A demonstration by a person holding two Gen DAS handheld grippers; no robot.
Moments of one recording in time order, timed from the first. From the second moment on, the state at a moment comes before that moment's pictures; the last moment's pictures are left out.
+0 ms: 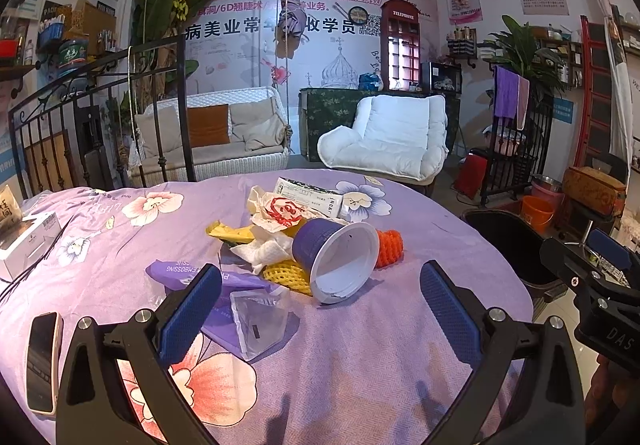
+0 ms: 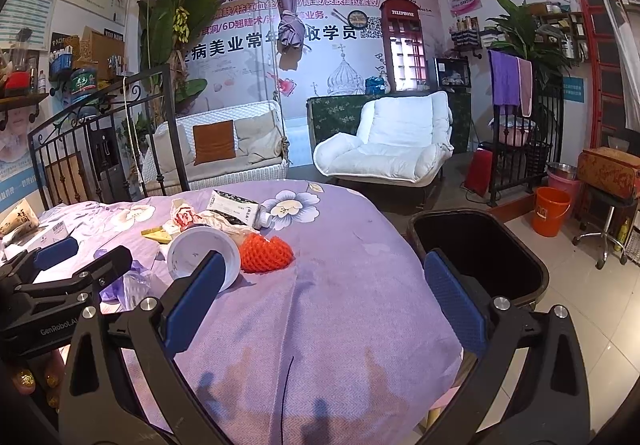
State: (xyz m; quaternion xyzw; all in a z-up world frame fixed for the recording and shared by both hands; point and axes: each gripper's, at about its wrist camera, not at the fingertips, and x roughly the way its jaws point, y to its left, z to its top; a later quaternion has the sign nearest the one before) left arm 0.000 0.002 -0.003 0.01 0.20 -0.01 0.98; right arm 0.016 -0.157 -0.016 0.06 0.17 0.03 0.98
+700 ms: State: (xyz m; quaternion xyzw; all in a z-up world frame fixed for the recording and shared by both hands) left arm 0.001 0.002 -0.006 0.01 0.20 -0.02 0.98; right arm 0.019 -0.153 -0.018 0.05 0.17 0.03 0.98
